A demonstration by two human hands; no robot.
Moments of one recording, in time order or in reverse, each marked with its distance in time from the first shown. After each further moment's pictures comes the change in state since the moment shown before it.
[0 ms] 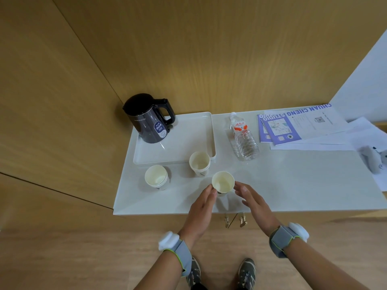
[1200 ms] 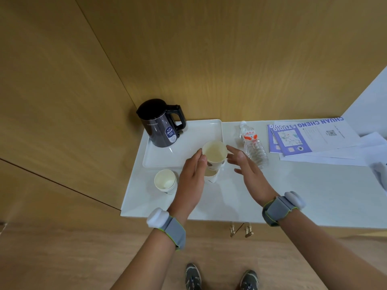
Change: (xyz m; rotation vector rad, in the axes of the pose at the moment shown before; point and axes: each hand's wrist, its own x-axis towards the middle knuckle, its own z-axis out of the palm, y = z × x) left_hand 0.014 0.096 -0.056 0.021 0.289 0.272; right_hand 0.038 -0.128 0.023 -0.098 -0.036 -0.228
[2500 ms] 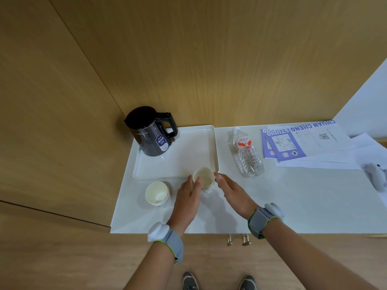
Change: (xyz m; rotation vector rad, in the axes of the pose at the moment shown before) left_hand 0.026 -0.049 0.012 0.250 -0.158 -0.218; right_hand 0.028 0.054 0.022 -0.118 -0.102 0.236
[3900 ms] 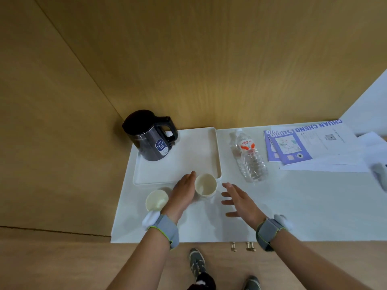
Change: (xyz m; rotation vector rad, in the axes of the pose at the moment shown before) left_hand 0.059 0.012 -0.026 -0.117 -0.035 -0.226; right_hand 0.013 0.019 -0.005 0.232 0.037 0.230
